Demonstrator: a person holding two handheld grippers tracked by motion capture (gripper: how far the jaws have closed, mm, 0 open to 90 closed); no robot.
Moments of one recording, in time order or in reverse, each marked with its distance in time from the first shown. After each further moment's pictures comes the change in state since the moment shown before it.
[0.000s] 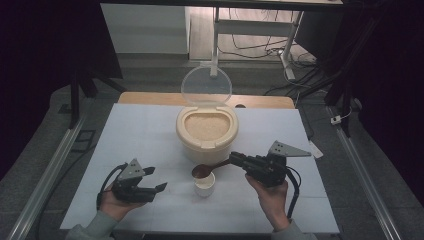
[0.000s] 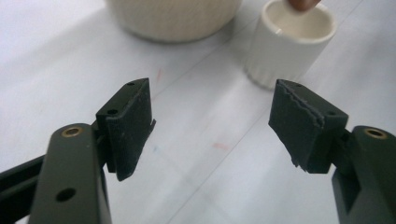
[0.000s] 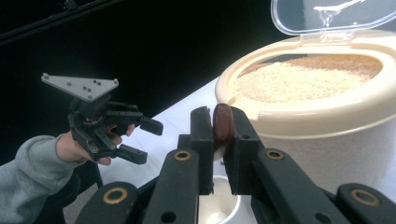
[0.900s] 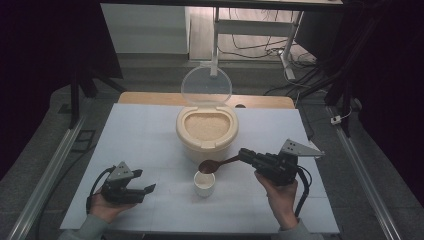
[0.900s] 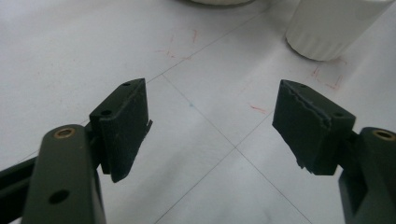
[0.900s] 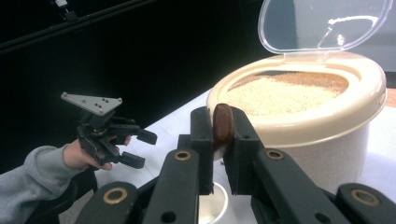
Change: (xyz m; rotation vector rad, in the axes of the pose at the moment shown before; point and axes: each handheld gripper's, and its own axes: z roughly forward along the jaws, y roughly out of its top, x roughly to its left) left arm 0.018 -0.023 -0.003 0.025 0.040 -0.066; right arm -0.002 0.011 -0.021 -0.046 -0.010 -0.018
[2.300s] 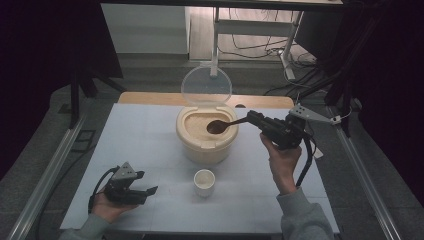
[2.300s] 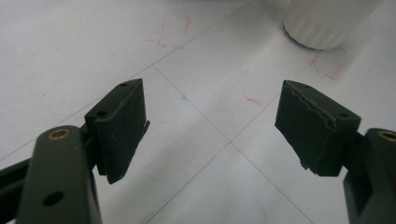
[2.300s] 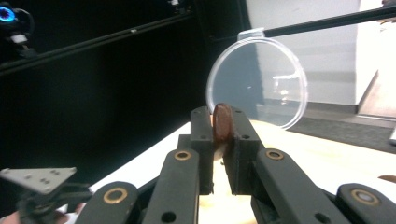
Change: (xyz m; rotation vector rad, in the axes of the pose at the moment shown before) left arm -0.002 0.001 0.007 0.046 -0.021 0.003; right arm -0.036 0.069 0.020 -0.101 -0.138 -0.028
